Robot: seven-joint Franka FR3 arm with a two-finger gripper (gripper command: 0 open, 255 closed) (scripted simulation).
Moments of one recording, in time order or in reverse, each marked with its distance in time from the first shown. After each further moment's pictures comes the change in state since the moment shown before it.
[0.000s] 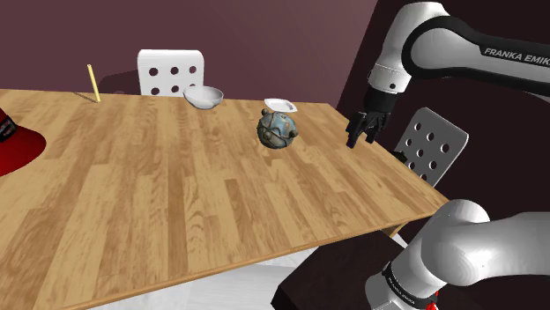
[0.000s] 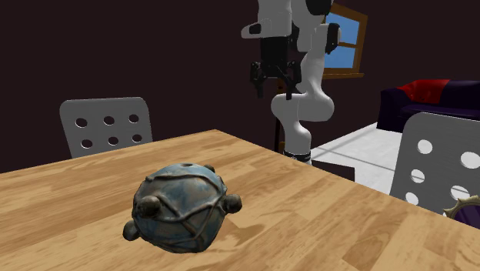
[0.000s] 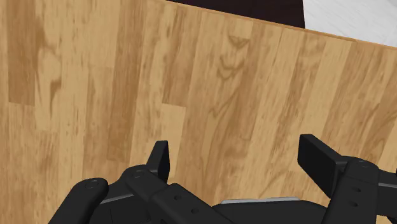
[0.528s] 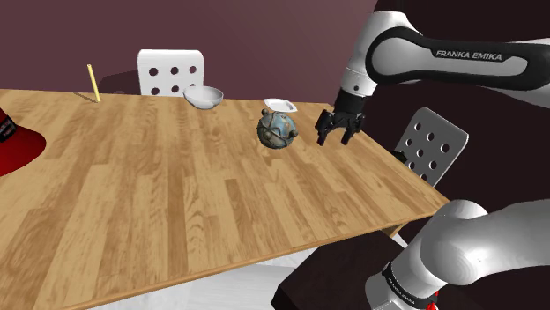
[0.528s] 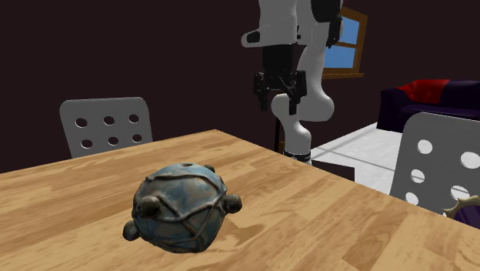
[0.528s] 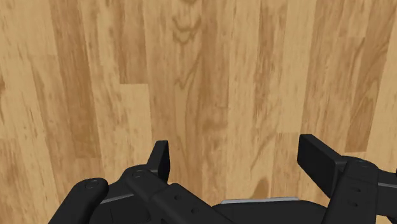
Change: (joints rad) arm -0.019 0.168 0.078 0.030 0.079 0.177 0.213
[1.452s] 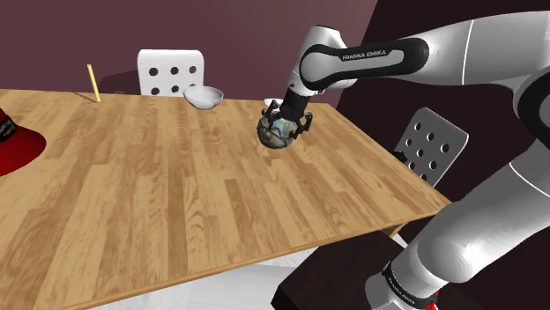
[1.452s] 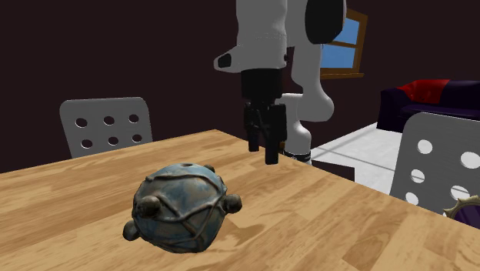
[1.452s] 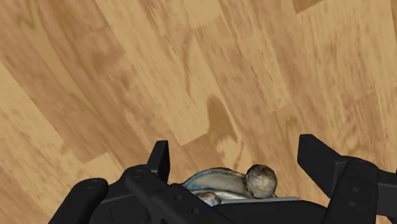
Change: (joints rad) arm -0.060 0.478 0.105 0.265 0.036 0.326 0.467
